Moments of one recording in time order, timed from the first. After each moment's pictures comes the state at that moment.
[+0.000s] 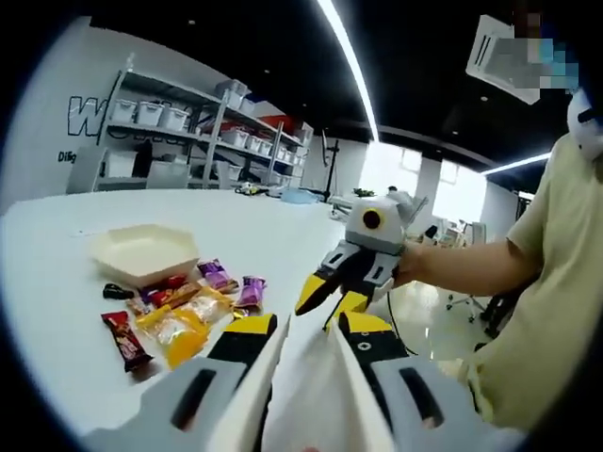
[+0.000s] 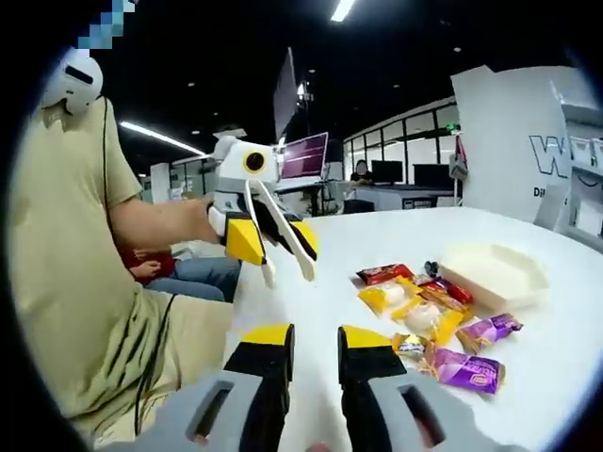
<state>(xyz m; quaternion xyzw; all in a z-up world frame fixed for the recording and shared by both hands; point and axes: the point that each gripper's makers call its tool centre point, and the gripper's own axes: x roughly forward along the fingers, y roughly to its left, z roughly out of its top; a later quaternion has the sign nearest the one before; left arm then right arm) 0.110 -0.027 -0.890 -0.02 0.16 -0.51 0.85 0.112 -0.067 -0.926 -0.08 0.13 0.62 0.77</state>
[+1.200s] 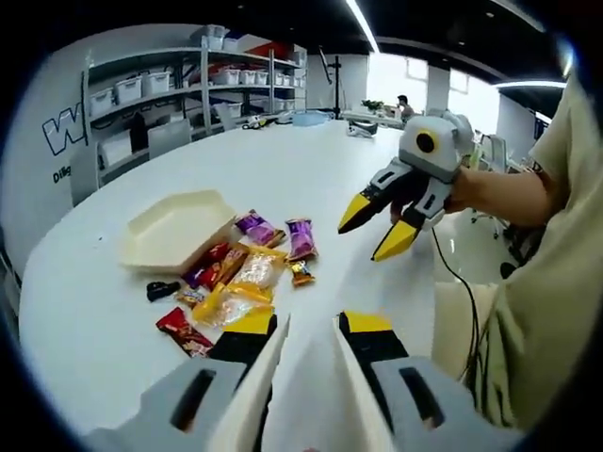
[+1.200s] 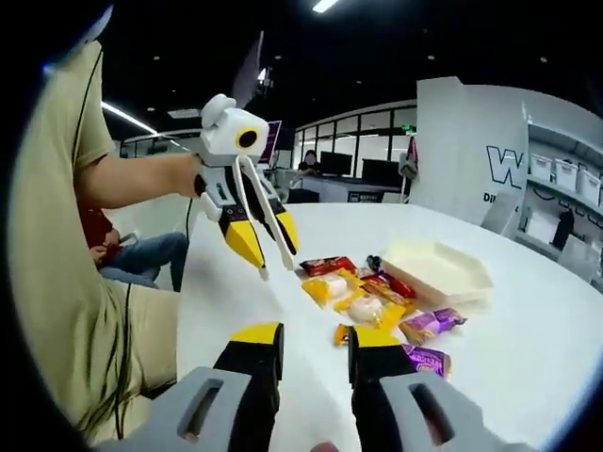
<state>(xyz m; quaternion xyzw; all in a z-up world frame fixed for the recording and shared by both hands) 0.153 0.004 -0.916 0.15 0.27 -0.48 0.82 0.139 -0.084 -0.921 -0.12 0.12 0.53 0.83</state>
